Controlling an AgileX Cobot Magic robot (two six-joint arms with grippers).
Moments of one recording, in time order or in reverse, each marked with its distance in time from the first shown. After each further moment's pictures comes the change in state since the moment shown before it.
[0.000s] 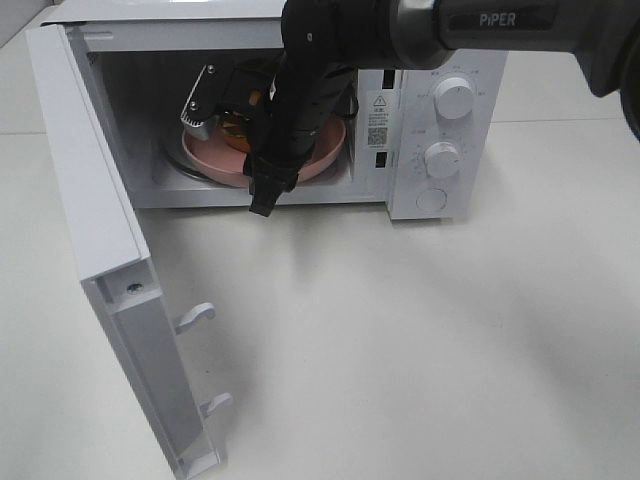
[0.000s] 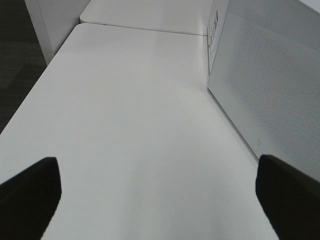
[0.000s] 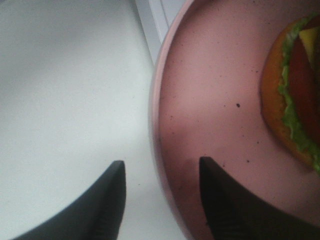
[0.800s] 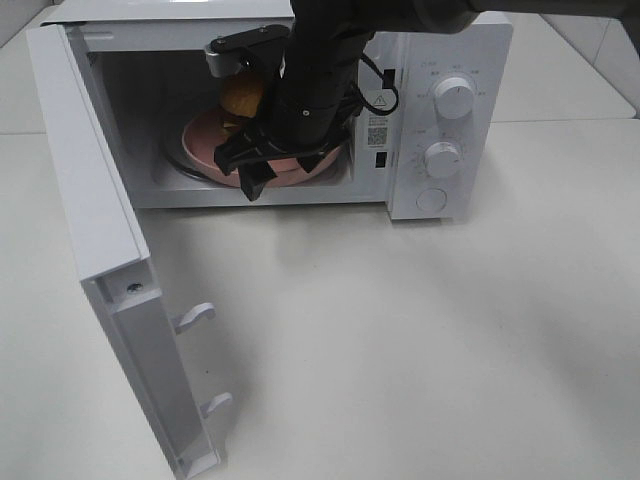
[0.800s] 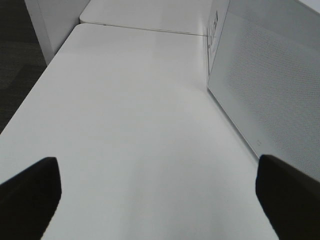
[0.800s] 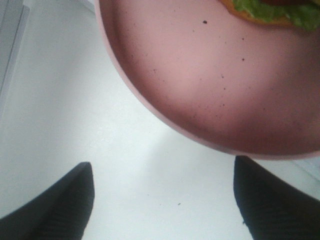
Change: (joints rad) left arm 0.000 0.000 0.000 0.000 0.000 0.000; right arm 0.000 -0.068 -0.002 0.009 0.178 0.697
